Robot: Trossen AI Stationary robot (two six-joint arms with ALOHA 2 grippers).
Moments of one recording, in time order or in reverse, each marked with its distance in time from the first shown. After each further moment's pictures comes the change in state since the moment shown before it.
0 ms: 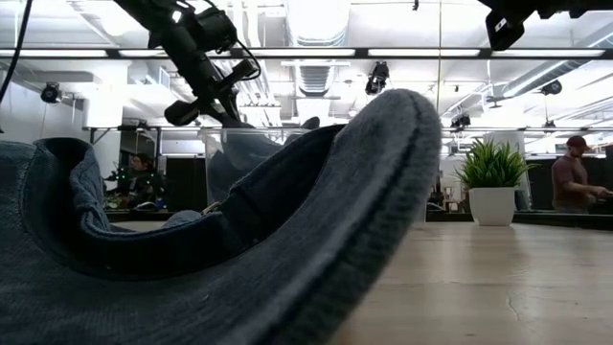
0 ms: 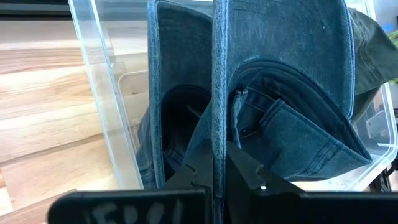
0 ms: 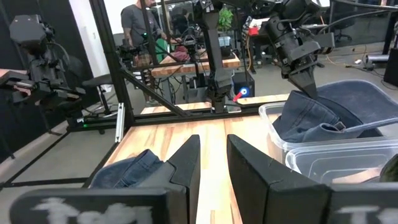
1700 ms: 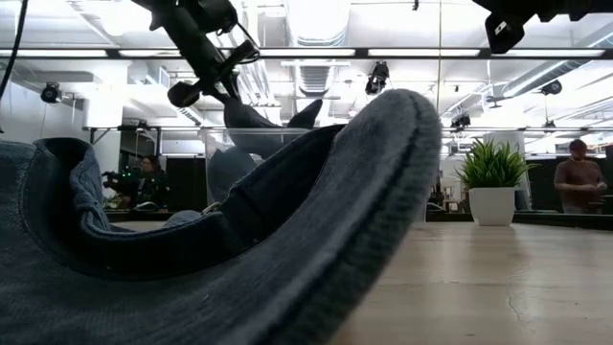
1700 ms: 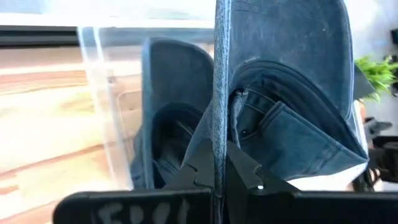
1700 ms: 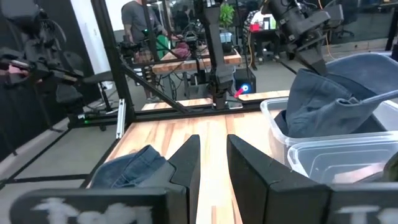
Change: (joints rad) left arm 0.008 0.000 0.138 -0.111 -0.030 -0.009; right arm 0.000 0.000 -0.012 -0.001 -0.005 0.002
